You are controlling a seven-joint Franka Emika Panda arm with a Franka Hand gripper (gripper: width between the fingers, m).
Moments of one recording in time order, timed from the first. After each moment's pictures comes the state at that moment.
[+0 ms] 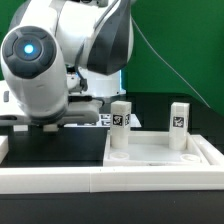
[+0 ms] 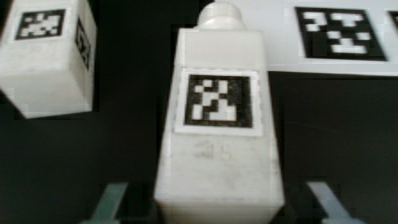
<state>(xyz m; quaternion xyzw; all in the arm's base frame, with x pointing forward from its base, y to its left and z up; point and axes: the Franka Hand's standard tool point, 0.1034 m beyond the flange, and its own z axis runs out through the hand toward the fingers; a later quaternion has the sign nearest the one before) 0.454 -0.126 0.041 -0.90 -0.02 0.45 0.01</state>
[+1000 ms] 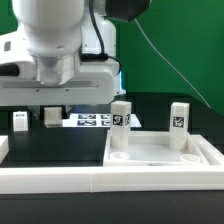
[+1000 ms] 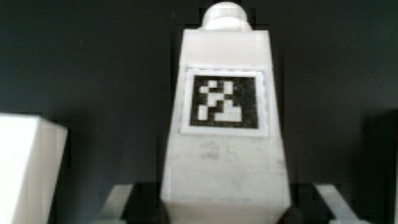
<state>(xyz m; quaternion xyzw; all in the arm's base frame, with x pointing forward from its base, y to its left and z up) 0.534 -0.118 0.067 -0.97 -0.05 0.25 -0.02</state>
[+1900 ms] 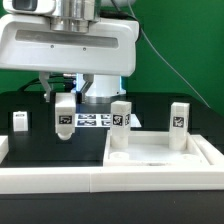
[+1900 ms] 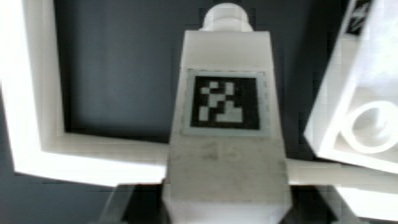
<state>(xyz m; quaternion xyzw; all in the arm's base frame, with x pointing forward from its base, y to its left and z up) 0.599 -0.094 0.113 -1.00 -0.05 -0.04 -0.04</state>
